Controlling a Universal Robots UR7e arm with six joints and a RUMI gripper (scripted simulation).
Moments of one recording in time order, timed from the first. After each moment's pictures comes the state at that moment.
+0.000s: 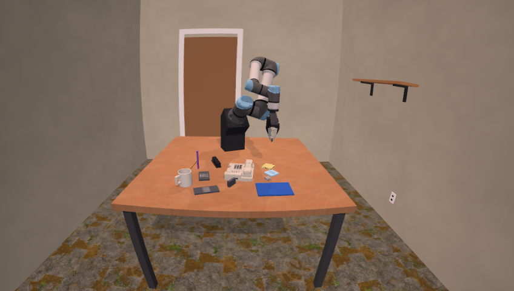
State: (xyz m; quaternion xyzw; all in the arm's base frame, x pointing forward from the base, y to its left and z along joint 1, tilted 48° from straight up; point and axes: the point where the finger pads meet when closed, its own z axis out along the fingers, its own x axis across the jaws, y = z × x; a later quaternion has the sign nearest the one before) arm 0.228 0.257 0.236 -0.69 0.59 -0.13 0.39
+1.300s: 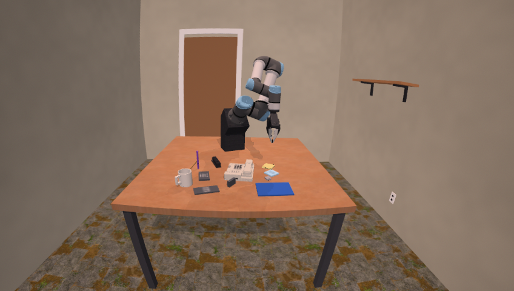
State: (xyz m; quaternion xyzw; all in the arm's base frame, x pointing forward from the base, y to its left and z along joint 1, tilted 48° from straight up) arm 0.250 0.256 0.258 -0.69 0.59 -0.13 0.39
